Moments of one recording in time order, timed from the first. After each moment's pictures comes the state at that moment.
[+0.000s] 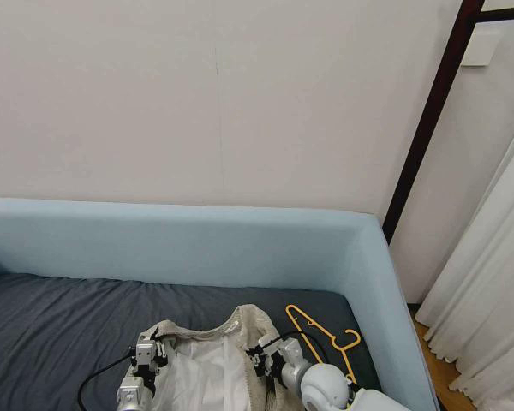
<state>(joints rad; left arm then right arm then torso) 1.31 -1.12 -0.32 -1.60 -0.33 -0.15 -0.31 -0.70 1.02 -0.43 1.62 0.83 -0.36 0.12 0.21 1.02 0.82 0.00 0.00</state>
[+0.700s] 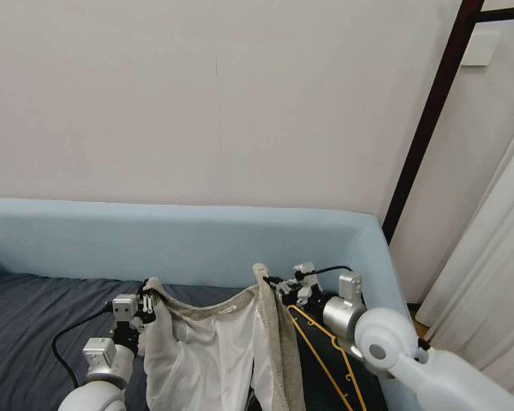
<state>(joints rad) 1.34 -0.89 -0.42 -2.04 -0.59 -0.02 -0.37 -0.63 0.80 -0.15 2.03 1.22 -0.41 0.18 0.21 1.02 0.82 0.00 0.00</state>
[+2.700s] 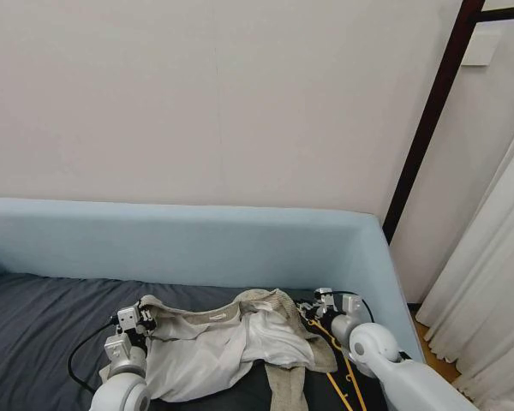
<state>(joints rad) 1.20 -1.16 -0.40 -1.71 -0.53 0.05 -0.44 -0.77 0.96 -0.07 1.51 0.98 -0.38 0.12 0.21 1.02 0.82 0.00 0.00</state>
